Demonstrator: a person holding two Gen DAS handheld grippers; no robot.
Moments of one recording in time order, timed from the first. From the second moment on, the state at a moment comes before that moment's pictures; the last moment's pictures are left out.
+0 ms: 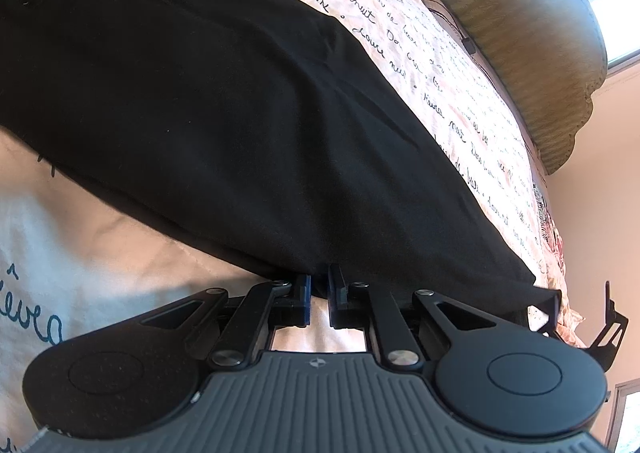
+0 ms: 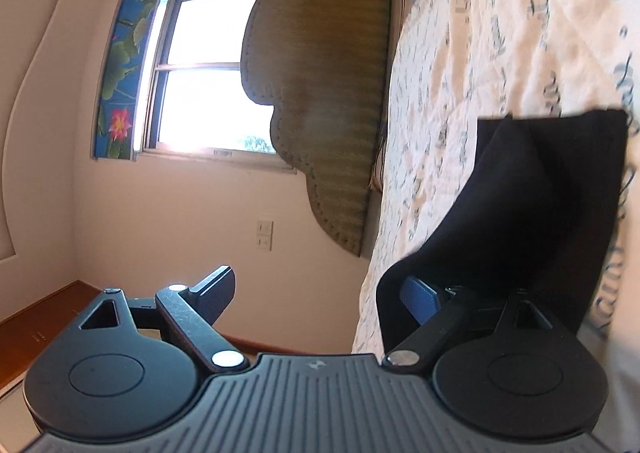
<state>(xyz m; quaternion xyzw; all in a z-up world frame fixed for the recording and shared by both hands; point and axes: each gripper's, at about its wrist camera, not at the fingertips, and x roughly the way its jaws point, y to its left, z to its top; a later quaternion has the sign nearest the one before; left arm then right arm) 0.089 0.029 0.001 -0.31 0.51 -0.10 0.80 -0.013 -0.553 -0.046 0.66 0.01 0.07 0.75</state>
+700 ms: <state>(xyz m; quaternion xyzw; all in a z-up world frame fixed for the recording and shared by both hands) 0.084 0.013 0.012 -0.24 0.49 -0.10 0.83 -0.001 -0.578 -0.066 0.57 0.22 -0.07 0.79</state>
